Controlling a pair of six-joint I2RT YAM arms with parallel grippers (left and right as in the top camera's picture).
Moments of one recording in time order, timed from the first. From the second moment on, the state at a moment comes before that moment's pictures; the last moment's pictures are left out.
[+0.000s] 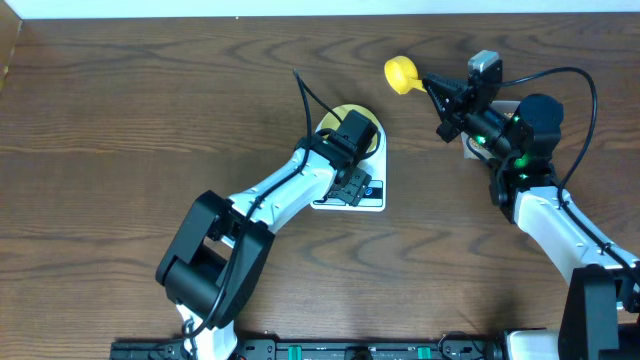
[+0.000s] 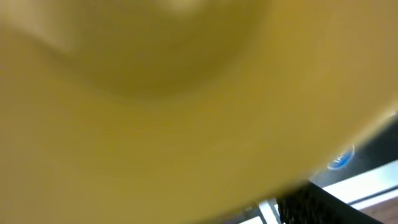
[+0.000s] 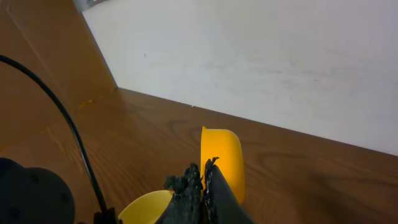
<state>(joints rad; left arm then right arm) -0.62 1.92 1.26 -0.65 -0.07 -0.10 0.07 1.55 0.79 0.69 -0.68 0.17</state>
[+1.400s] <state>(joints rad) -0.62 1.83 1.26 -0.73 -0.06 -0.15 0.07 1.55 0.79 0.69 -0.68 0.15</state>
